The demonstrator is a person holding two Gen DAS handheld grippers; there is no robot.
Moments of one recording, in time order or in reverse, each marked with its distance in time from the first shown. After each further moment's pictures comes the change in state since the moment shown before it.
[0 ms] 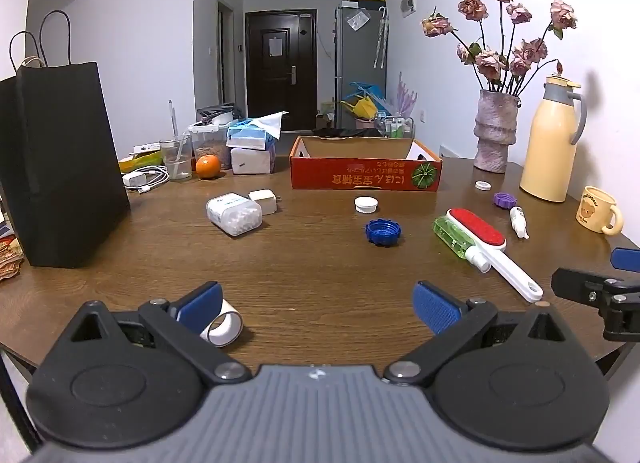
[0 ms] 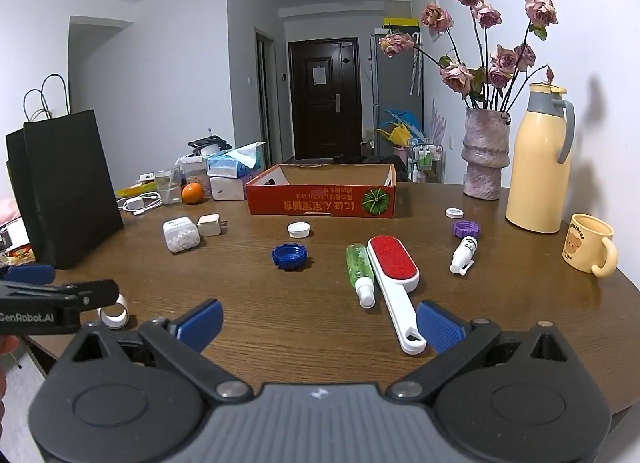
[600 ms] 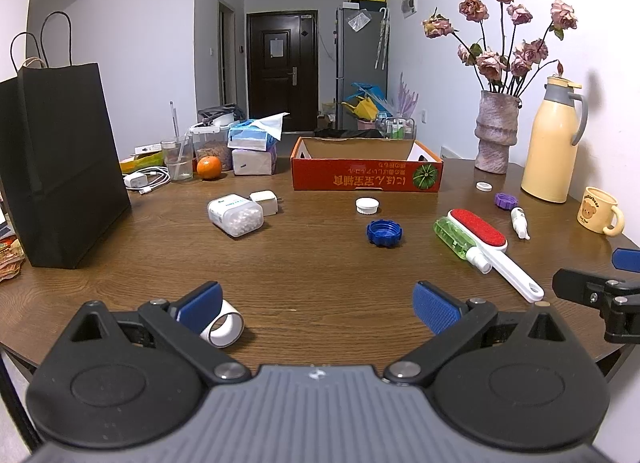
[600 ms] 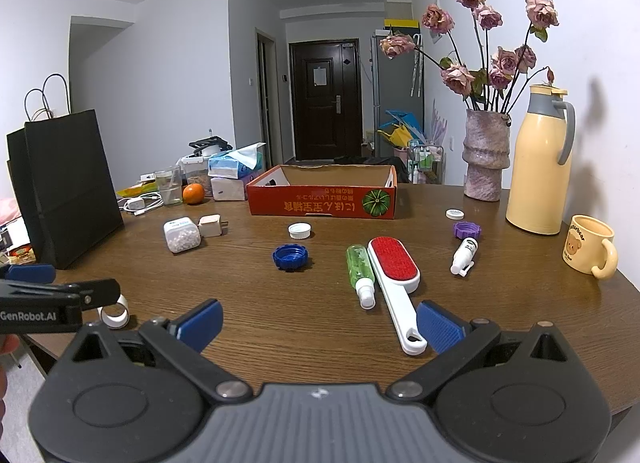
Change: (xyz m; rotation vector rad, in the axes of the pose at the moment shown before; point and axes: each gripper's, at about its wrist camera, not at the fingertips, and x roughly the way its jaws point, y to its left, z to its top) left arm -0.001 0.001 0.000 -0.001 -0.002 0.003; right arm -0.001 0.001 0.003 -0.003 -0.005 -0.002
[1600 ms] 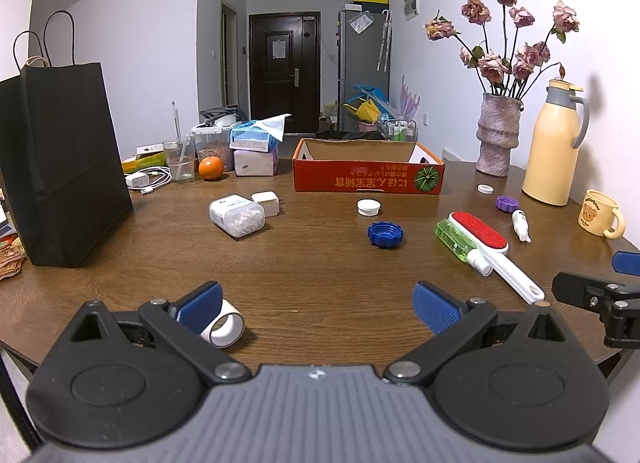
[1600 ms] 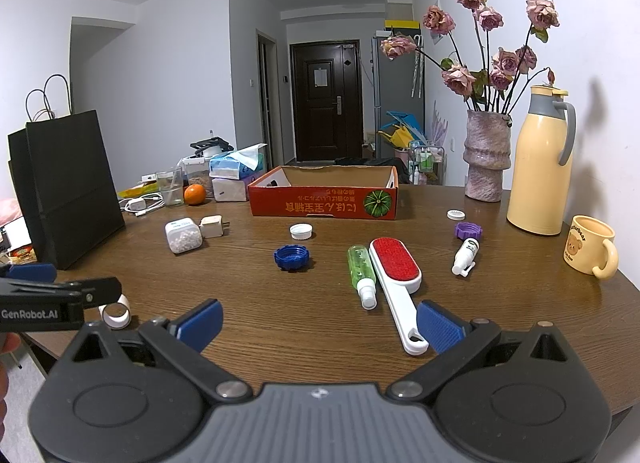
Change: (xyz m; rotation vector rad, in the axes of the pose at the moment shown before) left arm -0.001 0.002 0.002 -0.006 -0.005 0.002; right arm 0.000 0.002 -0.002 -0.003 -0.004 0.001
